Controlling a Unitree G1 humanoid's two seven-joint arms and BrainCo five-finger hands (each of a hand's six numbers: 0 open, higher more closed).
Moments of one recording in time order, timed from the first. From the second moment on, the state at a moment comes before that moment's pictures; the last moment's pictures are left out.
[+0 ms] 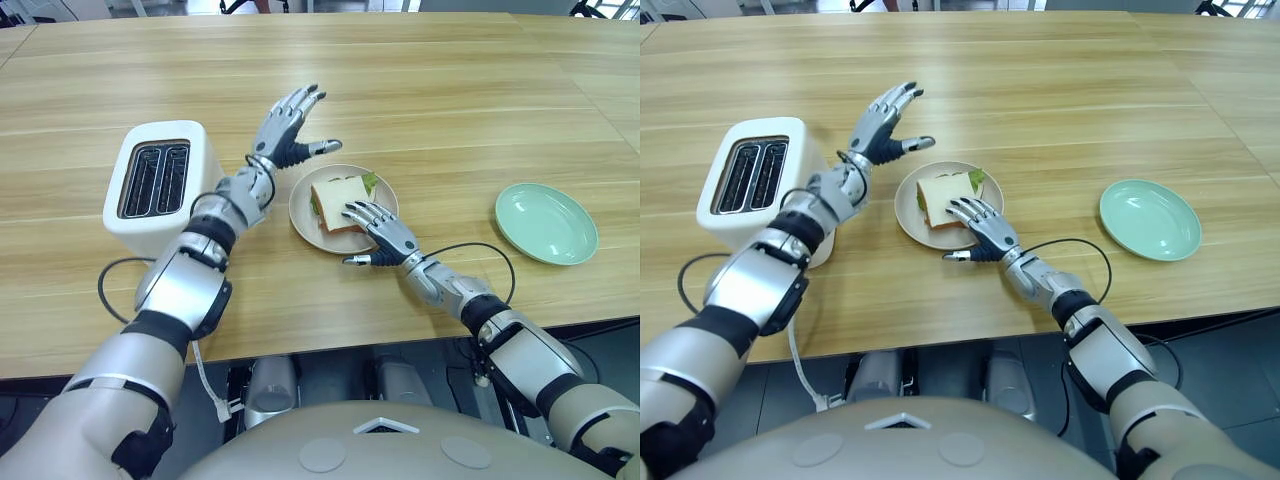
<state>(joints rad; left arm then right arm) -0.82 0.30 -0.41 1.14 0.63 -0.71 0.52 -0.50 -0.32 0.65 1.00 -0.90 -0.55 -0.67</state>
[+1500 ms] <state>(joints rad) -0.20 0.27 -0.37 0.62 0.55 -0.65 0.13 -0.32 -0.40 0.42 0.79 -0.69 -0.77 -0.30</state>
